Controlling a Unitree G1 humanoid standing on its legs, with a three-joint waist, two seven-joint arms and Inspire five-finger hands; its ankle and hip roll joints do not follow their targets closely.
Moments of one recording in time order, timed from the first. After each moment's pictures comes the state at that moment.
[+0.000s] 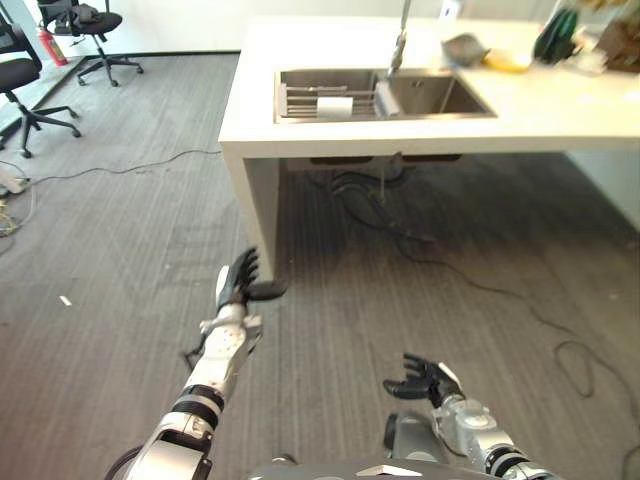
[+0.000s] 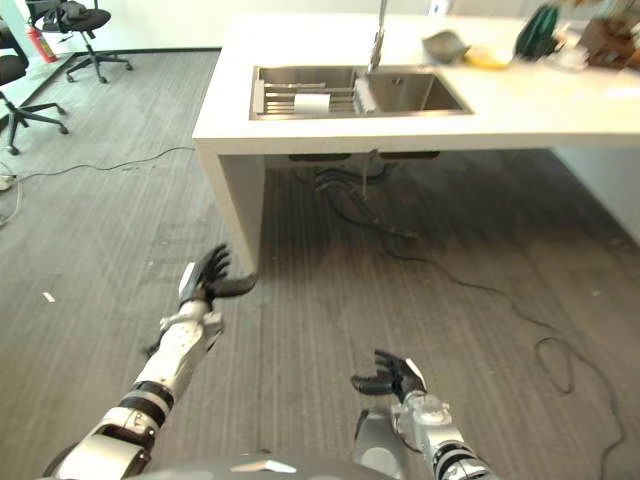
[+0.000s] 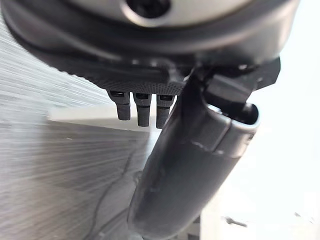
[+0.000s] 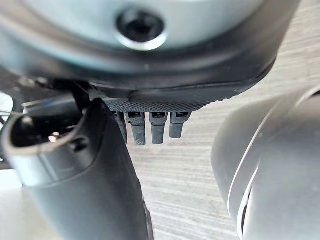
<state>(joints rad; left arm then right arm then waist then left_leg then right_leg) -0.30 0.27 -0.23 0.57 -0.34 -0.14 0.29 -0.10 -0.24 0.26 0.99 0.28 -0.09 0.02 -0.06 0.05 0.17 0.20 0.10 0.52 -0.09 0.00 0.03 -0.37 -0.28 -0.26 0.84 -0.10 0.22</state>
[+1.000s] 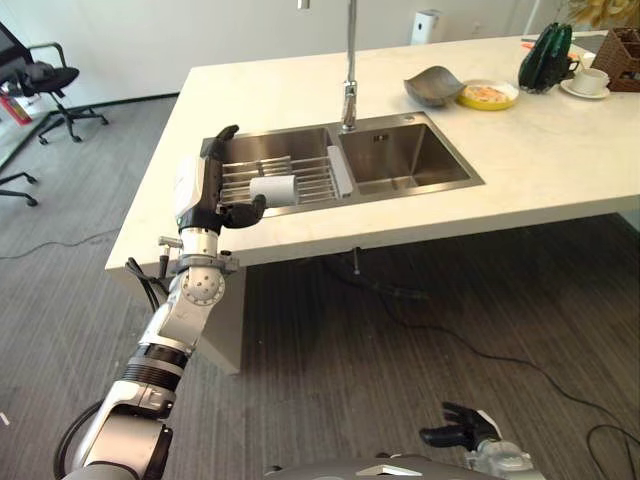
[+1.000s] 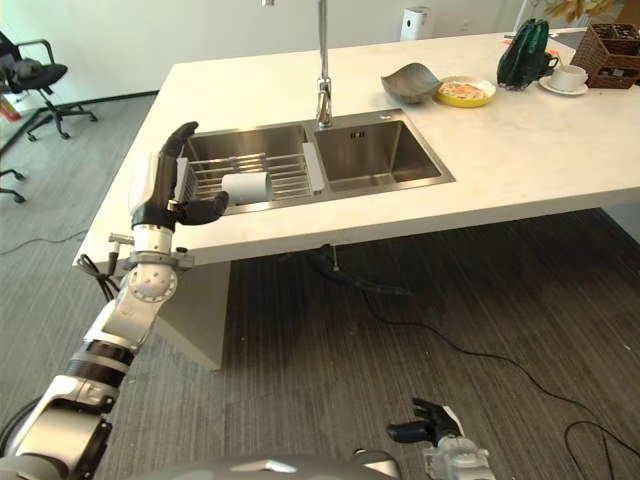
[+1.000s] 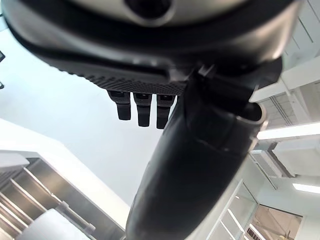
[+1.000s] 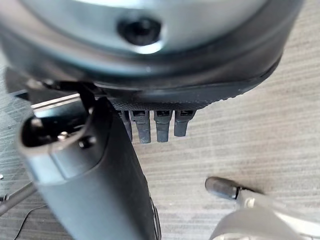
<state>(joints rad) -0.38 0.53 -0.15 0.25 0.33 -0.14 0.45 0.02 -0.28 0.22 1.11 0.26 -0.09 0.02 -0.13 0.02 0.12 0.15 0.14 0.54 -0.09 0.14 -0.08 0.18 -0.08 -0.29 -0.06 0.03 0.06</state>
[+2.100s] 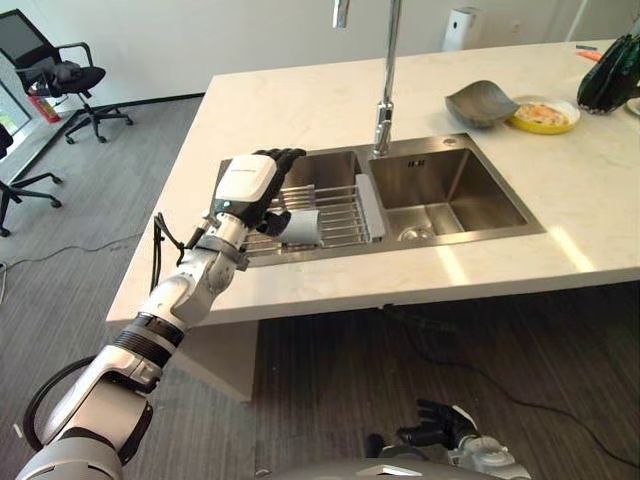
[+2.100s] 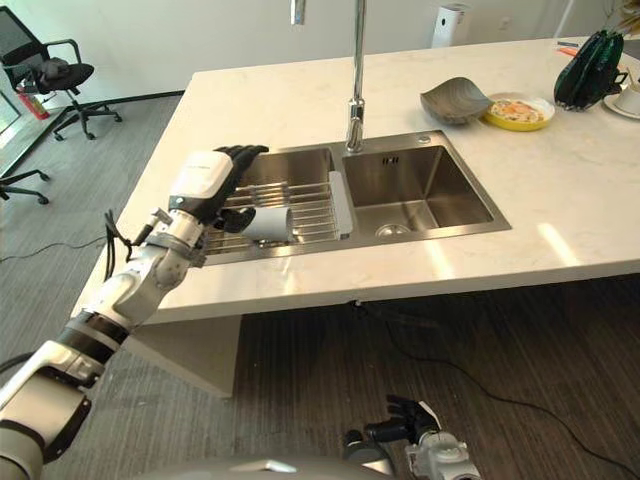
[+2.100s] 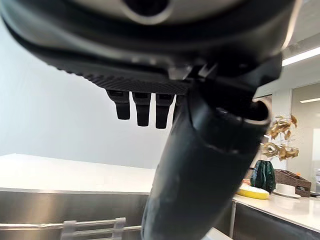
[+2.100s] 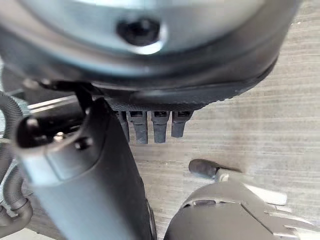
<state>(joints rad) -0.55 0.66 -0.45 0.30 0.58 -0.10 0.31 0.00 -0.28 0.30 1.13 0.26 -0.08 0.06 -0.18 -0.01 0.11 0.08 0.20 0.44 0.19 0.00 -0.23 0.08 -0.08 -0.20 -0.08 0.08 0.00</state>
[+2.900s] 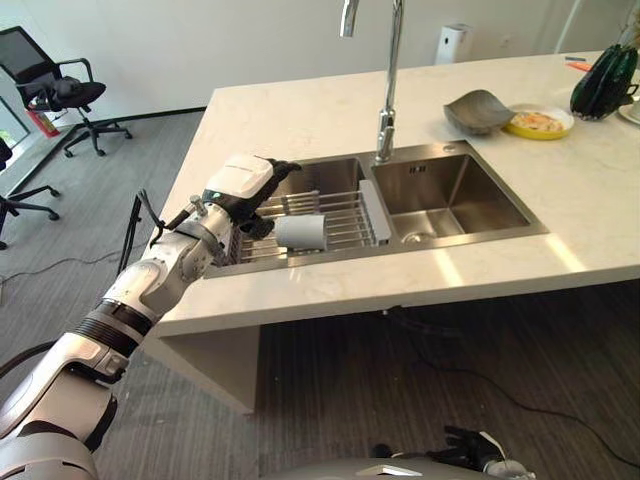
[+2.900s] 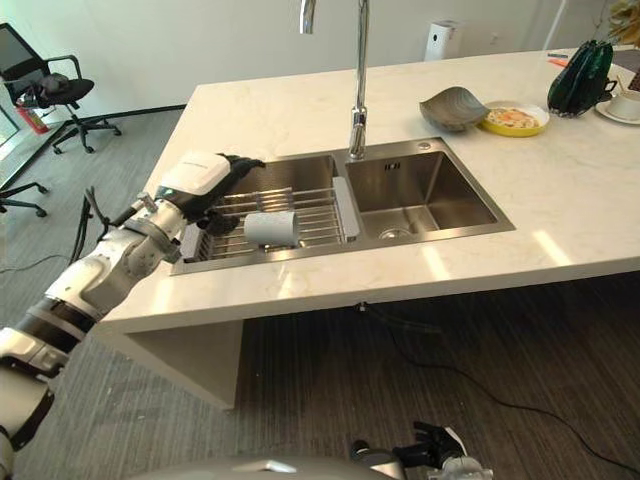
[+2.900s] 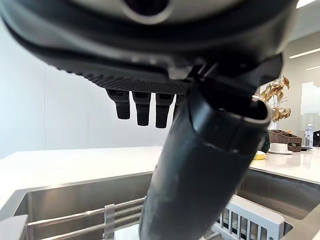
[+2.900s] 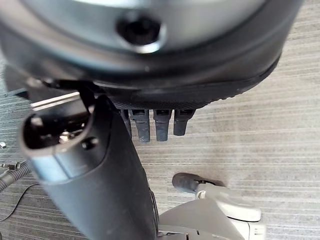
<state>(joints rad) -0.60 0.82 -0.51 0.27 0.54 -0.13 0.11 0.07 -0.32 0.25 1.14 0.24 -0.07 0.06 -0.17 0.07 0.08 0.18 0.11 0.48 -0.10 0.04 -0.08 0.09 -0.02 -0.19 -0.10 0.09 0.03</state>
